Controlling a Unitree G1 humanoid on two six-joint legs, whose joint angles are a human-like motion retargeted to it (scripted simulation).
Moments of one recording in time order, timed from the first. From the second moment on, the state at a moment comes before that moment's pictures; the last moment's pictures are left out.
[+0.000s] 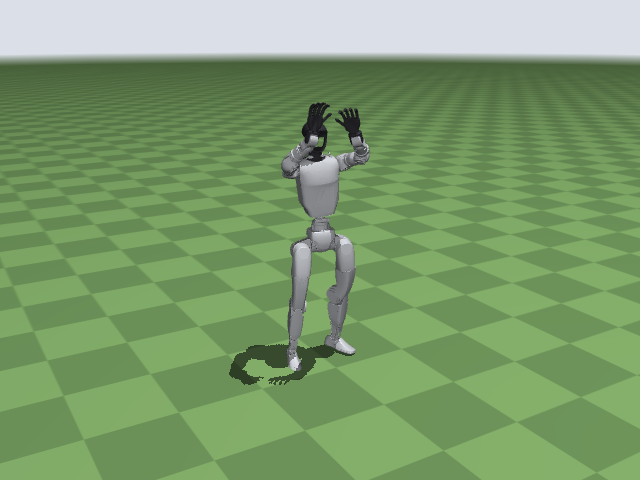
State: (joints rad) left arm -1.85 0.61 -0.83 0.84 0.33 -0.10 0.71; right arm -1.90 -0.67 0.85 0.69 -0.54 0.14 -0.74; waist -0.02 0.06 0.03; left_leg 0.22 0.10 0.53 0.00 -0.15 -0.21; right_leg 0.03 -0.11 -0.13 0.15 -0.05 0.26
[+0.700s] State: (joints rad) left arm -1.39 0.58 -0.39 0.10 0.49 -0.19 0.71; right arm -1.47 -0.99 0.51 0.03 -0.68 0.09 -0.77; waist -0.09 0.07 0.12; left_leg 0.20 0.09 0.52 -0.01 -0.14 -0.19; right_leg 0.03 -0.11 -0.13 0.10 -0.04 0.26
